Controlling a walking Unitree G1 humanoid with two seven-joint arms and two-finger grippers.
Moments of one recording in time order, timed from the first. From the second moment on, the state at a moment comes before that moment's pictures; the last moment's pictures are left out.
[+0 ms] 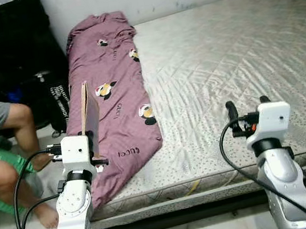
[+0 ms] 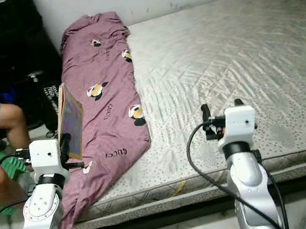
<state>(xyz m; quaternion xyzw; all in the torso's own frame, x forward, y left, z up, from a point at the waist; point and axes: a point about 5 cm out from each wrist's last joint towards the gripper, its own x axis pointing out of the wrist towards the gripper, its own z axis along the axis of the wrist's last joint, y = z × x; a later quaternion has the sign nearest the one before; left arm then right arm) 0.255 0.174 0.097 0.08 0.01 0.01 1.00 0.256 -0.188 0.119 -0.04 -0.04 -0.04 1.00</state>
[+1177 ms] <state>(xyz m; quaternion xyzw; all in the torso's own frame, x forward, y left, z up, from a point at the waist) 0.248 0.176 0.098 0.07 0.01 0.04 1.00 0.273 -0.170 0.119 -0.04 -0.03 0.02 1.00</state>
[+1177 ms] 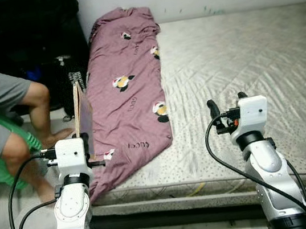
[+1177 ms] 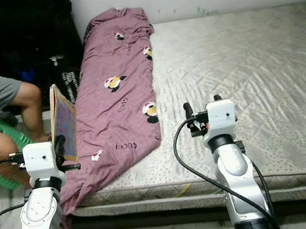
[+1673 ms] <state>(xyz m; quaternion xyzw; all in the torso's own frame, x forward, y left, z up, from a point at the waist) 0.249 0.177 0.099 0.08 0.01 0.03 1.00 0.273 -0.168 0.118 -0.03 -0.03 0.02 1.00</state>
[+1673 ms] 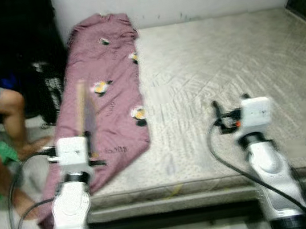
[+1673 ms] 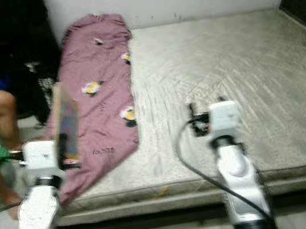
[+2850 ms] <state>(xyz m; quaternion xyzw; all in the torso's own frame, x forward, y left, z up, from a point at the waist) 0.255 0.168 0.102 0.05 -0.01 0.00 1.00 0.272 -0.179 0.115 -0.04 -0.03 0.00 1.00</state>
